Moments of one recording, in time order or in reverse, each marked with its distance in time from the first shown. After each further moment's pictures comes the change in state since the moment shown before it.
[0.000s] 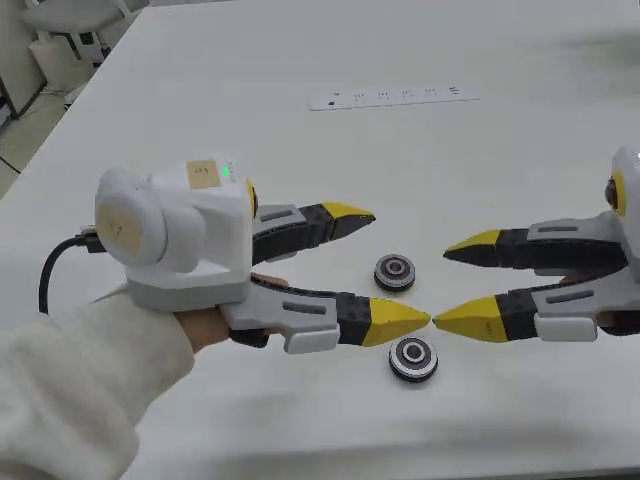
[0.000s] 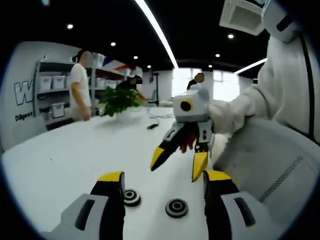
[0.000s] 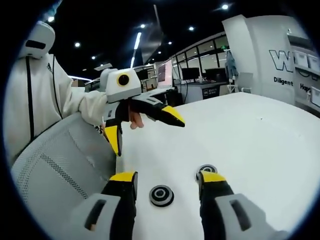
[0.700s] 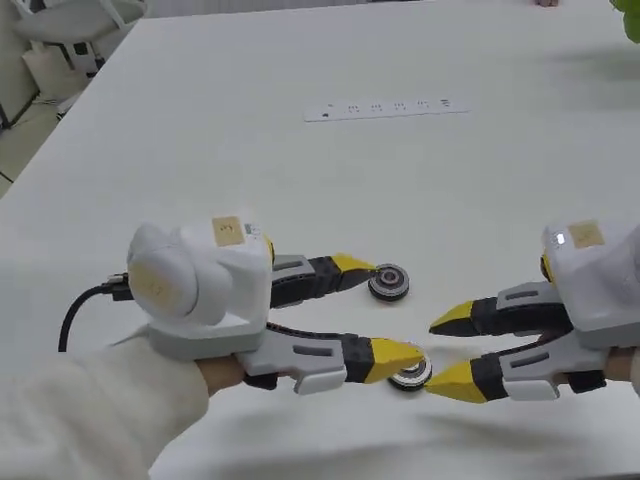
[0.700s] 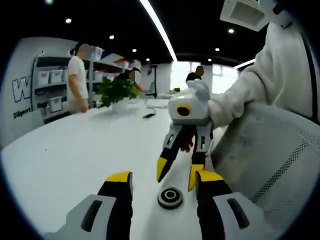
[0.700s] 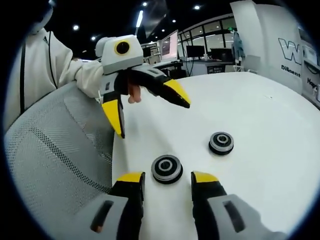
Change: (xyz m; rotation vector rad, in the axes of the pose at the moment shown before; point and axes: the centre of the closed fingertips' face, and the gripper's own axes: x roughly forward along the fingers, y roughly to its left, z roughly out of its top) left arm 0.011 -0.014 -0.036 0.011 0.073 -0.019; right arm 0.018 0.011 -0.062 -0.022 0.205 0.022
